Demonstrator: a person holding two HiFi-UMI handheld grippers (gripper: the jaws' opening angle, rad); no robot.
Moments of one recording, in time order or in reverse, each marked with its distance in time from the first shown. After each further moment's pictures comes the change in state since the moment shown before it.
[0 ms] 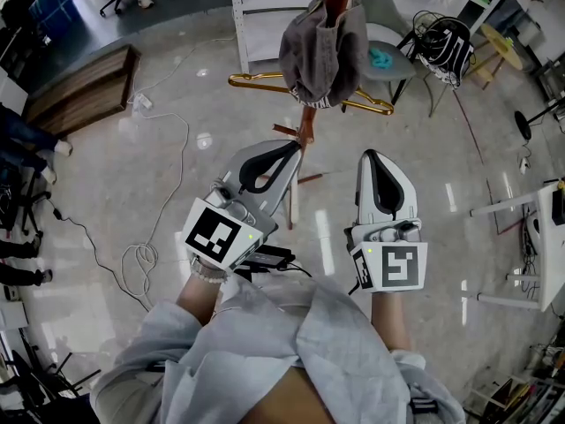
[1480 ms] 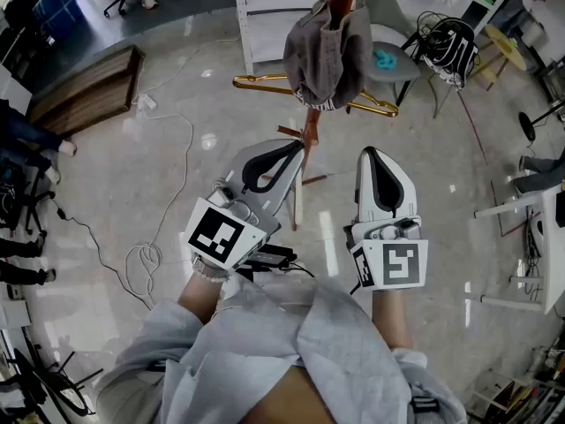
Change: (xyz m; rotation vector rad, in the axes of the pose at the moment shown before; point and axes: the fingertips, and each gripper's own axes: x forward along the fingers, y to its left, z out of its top) left arm 0.001 0.004 0.001 0.014 0.021 0.007; right arm 0.009 0.004 0.001 0.030 -0.024 0.014
